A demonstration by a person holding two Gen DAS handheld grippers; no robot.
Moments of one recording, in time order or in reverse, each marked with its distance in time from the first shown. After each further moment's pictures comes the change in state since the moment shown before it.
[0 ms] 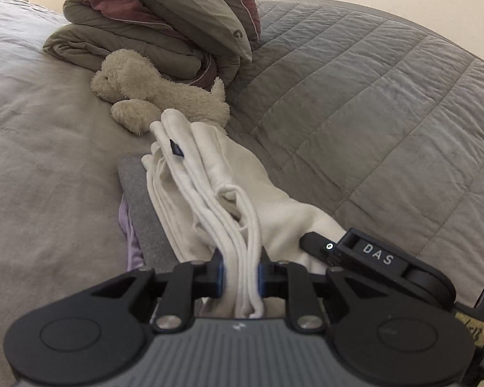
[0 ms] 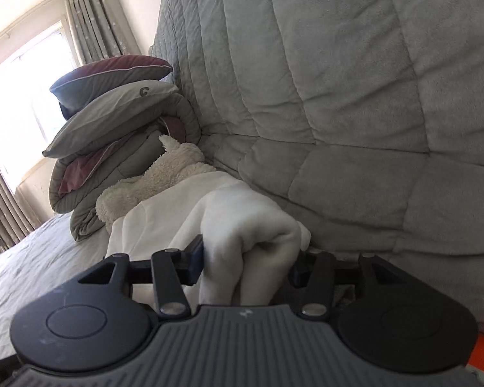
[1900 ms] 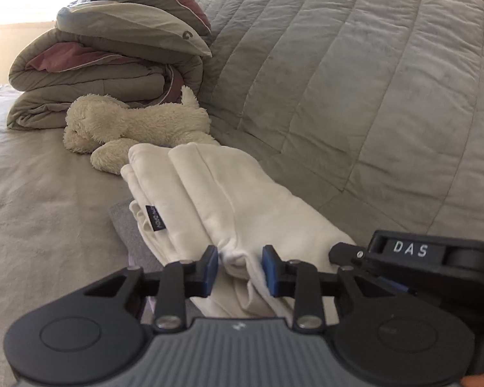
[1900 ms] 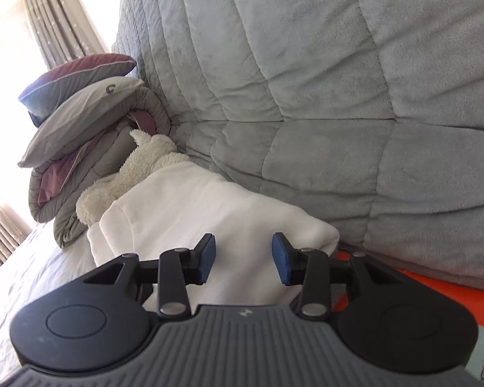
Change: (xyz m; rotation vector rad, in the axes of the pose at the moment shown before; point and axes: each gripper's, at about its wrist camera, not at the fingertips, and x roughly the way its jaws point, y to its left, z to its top) left arm 0.020 -0.017 0.003 0.404 0.027 0.089; right arm -0.006 0.002 0.000 0.036 0.090 -0.128
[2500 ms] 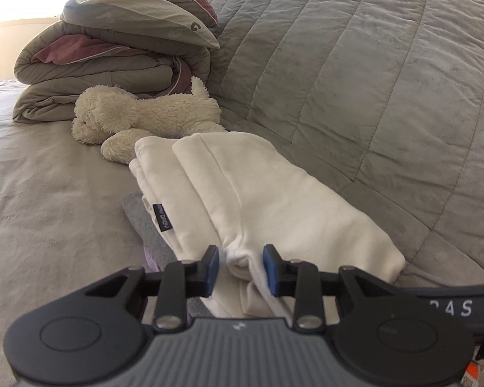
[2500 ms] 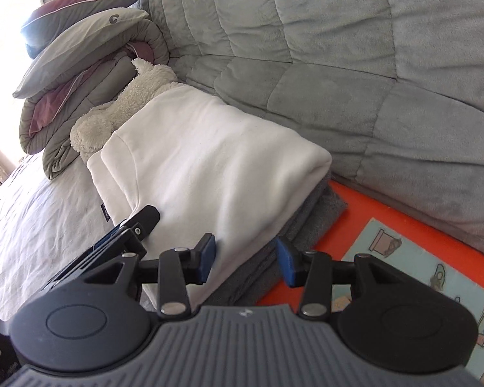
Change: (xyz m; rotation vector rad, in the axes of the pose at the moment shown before) left arm 0.001 0.016 0.002 -0.045 0.051 -0.007; right arm -0.024 0.022 -0.015 -0.058 0.219 -0.088
